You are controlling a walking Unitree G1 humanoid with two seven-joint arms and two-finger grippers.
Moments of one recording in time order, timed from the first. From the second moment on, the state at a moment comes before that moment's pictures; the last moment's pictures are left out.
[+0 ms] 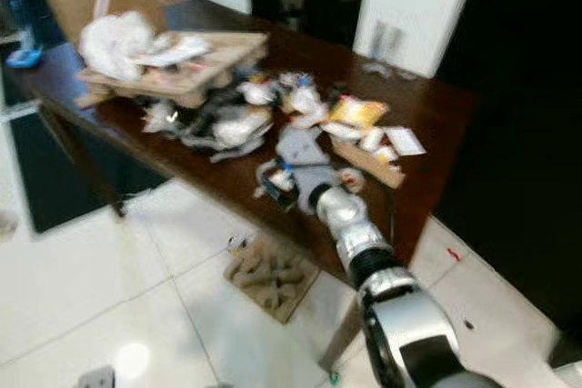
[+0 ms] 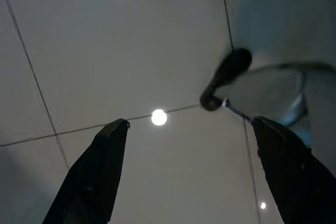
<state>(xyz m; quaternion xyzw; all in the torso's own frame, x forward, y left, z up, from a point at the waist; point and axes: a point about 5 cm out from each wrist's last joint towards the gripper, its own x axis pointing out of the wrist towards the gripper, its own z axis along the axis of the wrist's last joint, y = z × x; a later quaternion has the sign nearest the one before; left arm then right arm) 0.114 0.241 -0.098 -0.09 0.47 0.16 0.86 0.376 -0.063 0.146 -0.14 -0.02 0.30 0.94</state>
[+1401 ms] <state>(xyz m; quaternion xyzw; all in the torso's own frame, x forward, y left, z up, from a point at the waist) 0.178 0.230 -0.072 -0.08 0.37 0.09 0.92 0.394 -0.159 0.129 -0.09 0.17 0.05 0.98</state>
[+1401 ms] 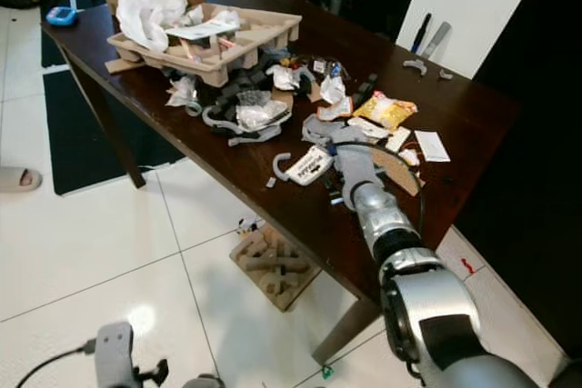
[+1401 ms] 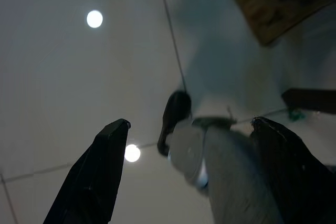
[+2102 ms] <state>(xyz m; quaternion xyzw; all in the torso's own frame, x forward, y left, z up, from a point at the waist) 0.255 0.227 0.062 0.07 -0.02 -0.03 1.00 0.391 -0.190 0.137 0.07 0.18 0.10 0.98</state>
